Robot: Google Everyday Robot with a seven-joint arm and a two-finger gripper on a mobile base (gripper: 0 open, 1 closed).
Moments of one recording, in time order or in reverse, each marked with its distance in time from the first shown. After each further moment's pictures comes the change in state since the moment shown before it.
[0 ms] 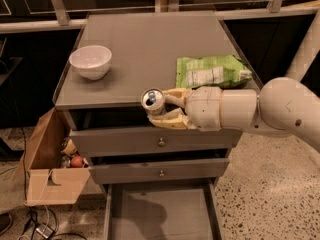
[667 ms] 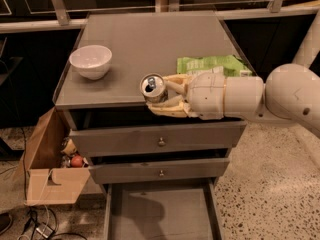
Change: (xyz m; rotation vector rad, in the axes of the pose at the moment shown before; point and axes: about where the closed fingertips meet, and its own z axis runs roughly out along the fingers) arm -0.032 -0.019 -0.011 0.026 -0.039 -0.046
